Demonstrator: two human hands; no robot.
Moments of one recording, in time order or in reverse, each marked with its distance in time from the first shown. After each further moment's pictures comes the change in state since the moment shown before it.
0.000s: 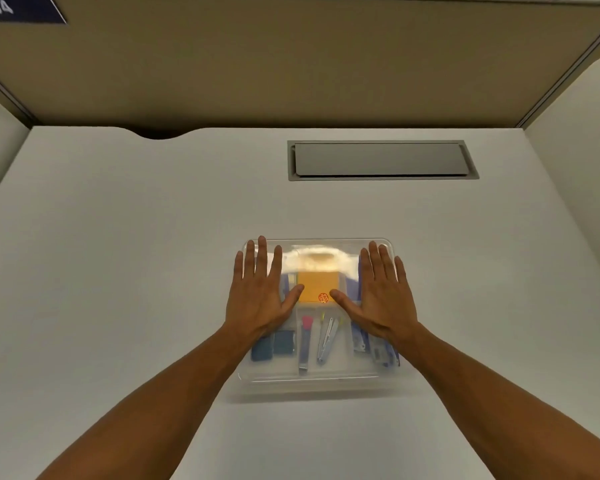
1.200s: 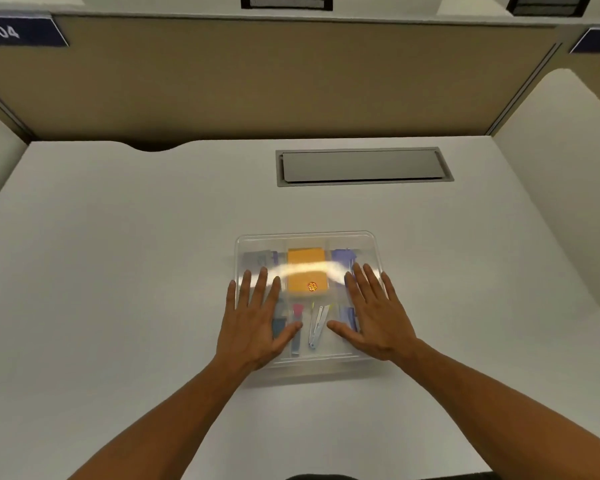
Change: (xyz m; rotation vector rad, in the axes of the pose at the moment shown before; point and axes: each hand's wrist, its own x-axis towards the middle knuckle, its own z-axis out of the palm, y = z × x) left_hand -0.066 0.008 0.002 -0.047 0.013 0.115; right_hand -0.054 0.010 0.006 0.004 0.047 -0.185
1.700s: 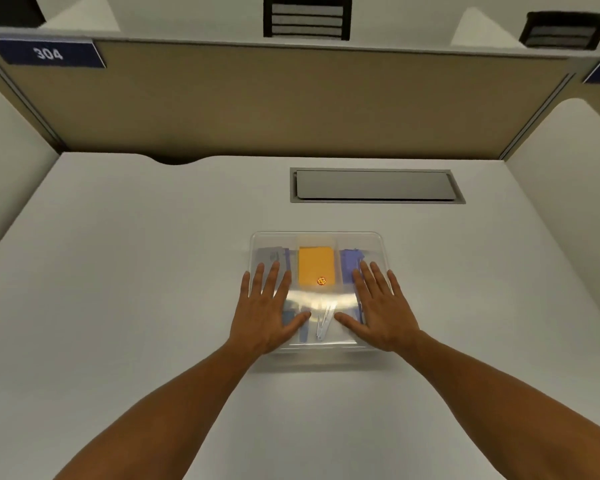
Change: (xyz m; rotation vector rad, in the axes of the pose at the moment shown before) left_hand 0.041 -0.006 -0.003 0.029 -0.032 -0.043; right_hand 0.040 0.018 -0.005 -0.041 -0.045 0.013
